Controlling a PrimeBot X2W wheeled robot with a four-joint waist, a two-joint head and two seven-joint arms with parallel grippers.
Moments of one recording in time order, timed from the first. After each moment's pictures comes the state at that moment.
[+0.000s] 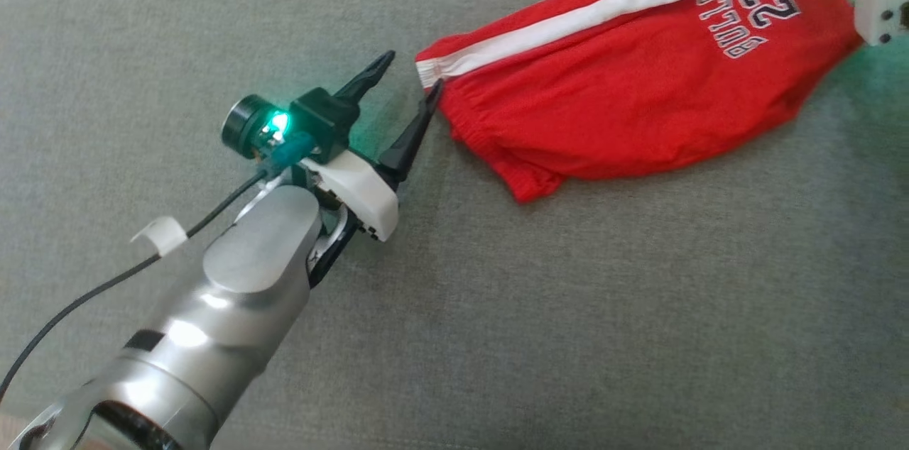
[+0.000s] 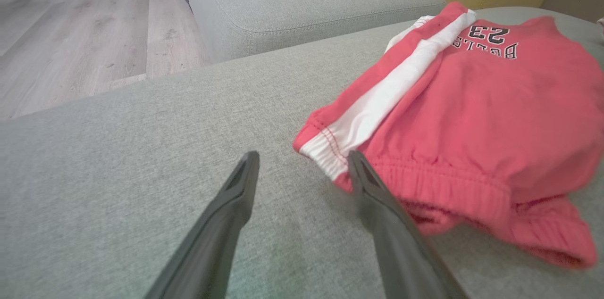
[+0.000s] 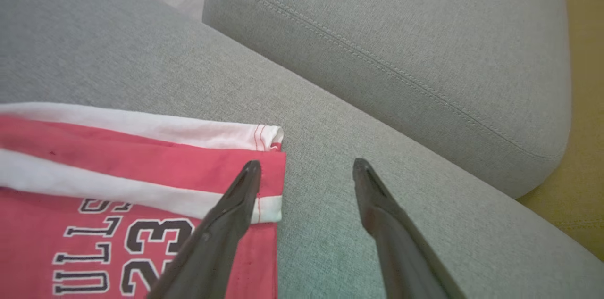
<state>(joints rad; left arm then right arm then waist) -0.86 0.16 -0.88 0.77 -0.55 -0.11 -0.23 -1.26 -0.61 1.05 0.90 0.75 0.12 0.25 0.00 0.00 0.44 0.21</state>
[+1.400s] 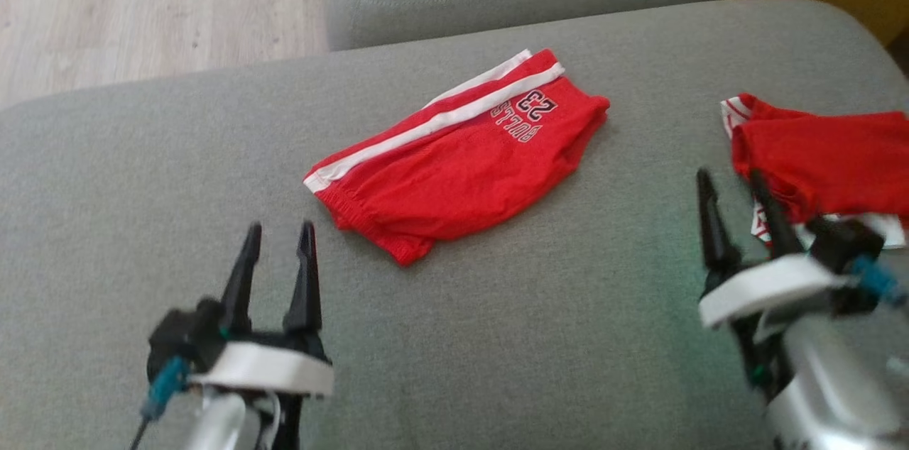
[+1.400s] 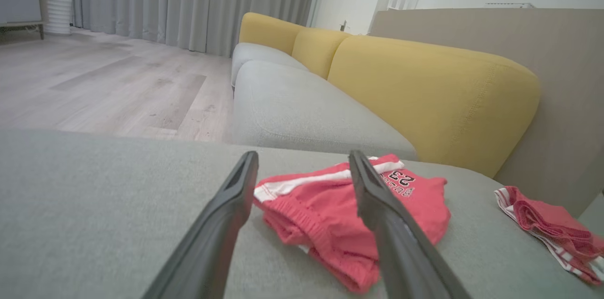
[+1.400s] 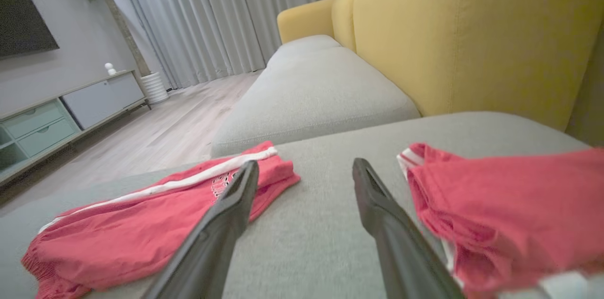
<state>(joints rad) -0.16 0.15 -0.31 0.29 -0.47 -0.02 -0.25 -0.32 -0.22 0.20 0.56 0.44 0.12 -0.25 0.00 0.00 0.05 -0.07</state>
